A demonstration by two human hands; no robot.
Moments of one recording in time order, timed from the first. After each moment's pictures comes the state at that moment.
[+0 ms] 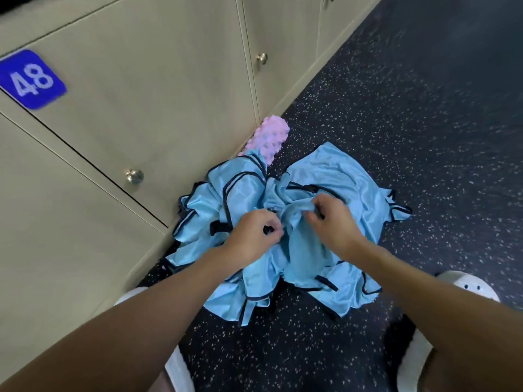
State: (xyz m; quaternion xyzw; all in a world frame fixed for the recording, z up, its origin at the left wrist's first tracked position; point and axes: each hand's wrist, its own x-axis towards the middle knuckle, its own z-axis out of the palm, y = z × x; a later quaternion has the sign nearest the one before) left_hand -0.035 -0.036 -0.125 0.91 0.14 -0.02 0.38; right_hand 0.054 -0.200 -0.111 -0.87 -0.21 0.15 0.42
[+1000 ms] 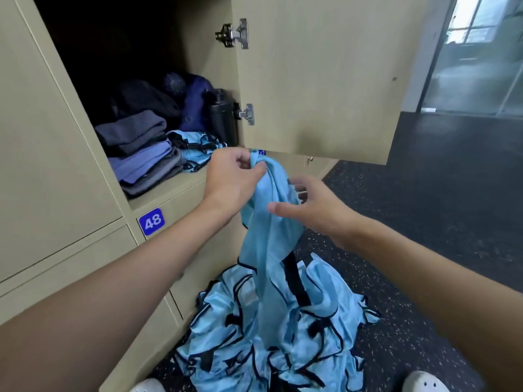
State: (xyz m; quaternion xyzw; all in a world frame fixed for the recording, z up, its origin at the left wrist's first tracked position) left_hand -0.029 -0.039 0.240 0.80 0.15 0.36 0.46; right_hand 0.032 -0.188 0.211 -0.78 -0.30 0.17 0.52
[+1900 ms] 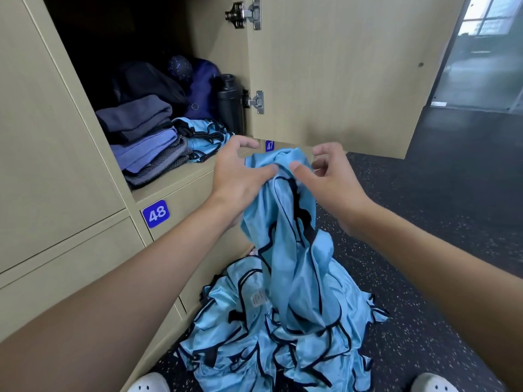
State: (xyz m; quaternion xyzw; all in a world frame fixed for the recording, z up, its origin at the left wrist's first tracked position) left_hand -0.035 -0.030 0.228 0.74 0.19 0.32 0.56; right_hand 0.040 -0.165 0.218 -0.75 -0.26 0.03 0.61
